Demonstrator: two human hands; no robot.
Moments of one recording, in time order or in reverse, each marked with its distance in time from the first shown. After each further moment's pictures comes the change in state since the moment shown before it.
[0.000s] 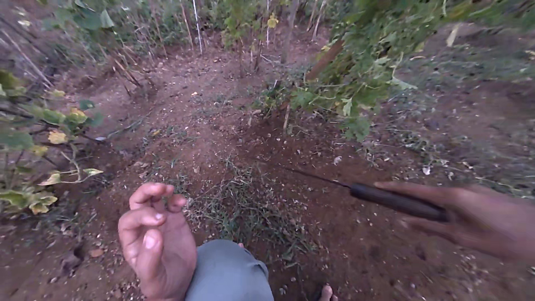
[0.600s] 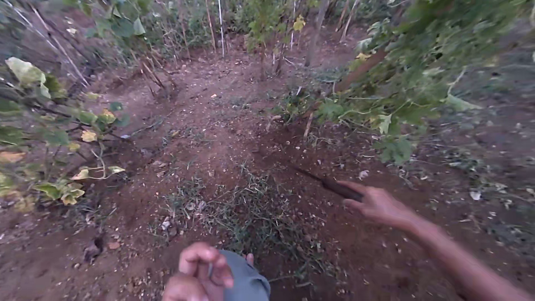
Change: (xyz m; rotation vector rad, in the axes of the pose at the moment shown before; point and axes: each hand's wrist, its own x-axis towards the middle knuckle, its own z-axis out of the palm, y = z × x) left_hand -0.034 0.045 0.026 -0.122 0.024 -0.409; right_hand 0.139 0.011 0.080 0.282 -0.076 0.153
